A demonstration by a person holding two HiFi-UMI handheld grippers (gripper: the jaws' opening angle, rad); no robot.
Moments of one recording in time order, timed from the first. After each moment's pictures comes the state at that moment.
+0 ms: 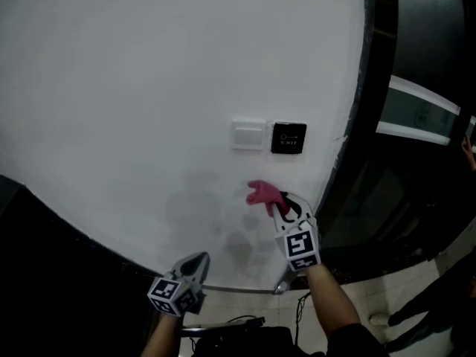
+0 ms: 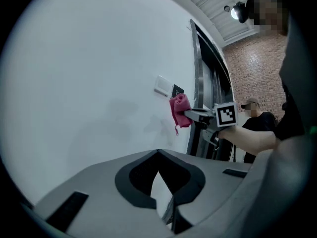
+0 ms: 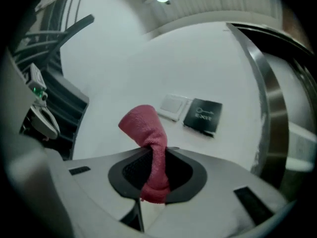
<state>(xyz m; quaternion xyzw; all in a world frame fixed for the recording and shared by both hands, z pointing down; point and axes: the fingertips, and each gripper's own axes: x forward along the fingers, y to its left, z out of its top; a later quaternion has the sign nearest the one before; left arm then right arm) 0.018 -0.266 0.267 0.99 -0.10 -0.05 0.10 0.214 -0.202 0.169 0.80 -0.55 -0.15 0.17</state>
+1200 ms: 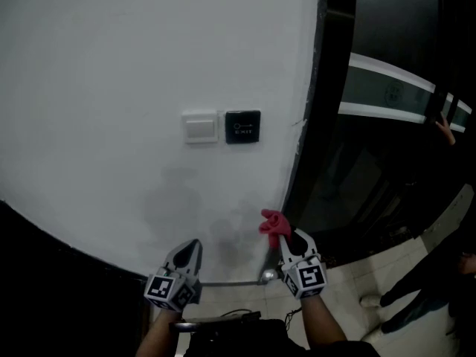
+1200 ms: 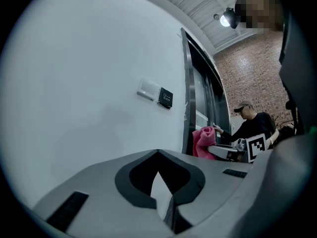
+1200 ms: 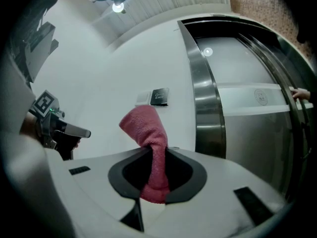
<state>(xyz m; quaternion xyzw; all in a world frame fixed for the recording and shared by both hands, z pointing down) 0.077 -0.226 0.244 0.99 -0.08 -0.11 0.08 0.238 -0.056 0.253 0.85 -0.52 -0.08 0.03</state>
